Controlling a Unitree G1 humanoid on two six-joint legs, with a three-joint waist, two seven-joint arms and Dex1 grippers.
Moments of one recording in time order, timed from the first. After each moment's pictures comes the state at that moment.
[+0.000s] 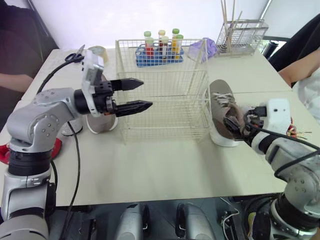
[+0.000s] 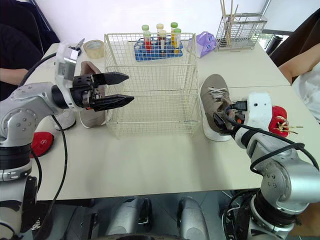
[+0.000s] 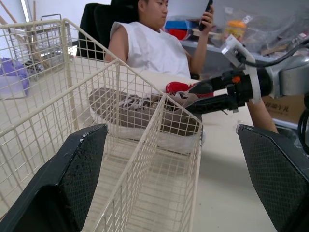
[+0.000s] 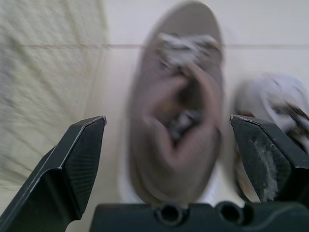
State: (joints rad) left arm -0.70 0.72 0.10 -0.20 -0.82 0.77 -0.97; right arm -0.36 -0.37 -0.45 -0.84 0.36 1.53 0.11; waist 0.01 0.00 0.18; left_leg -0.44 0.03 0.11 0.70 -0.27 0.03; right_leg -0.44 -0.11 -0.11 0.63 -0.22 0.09
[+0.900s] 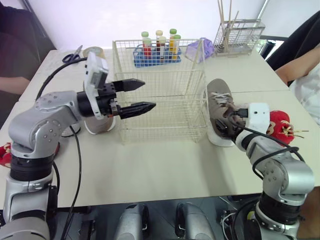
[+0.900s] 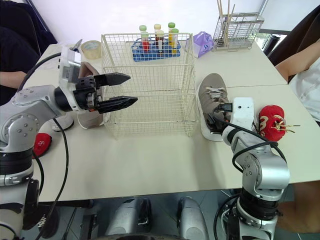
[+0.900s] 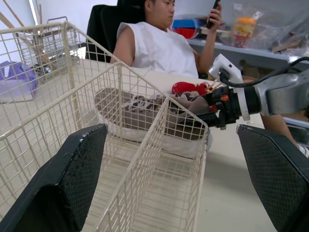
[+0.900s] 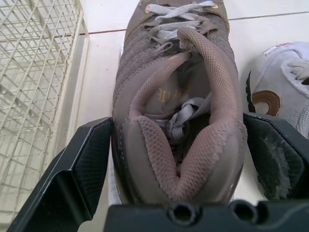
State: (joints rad) left arm -0.67 0.71 0.11 -0.28 -0.82 0.80 -0.88; right arm -0.33 -0.27 -0.30 -0.62 0.26 1.27 0.07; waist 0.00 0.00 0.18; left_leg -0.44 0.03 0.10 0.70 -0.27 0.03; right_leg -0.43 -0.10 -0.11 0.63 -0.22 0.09
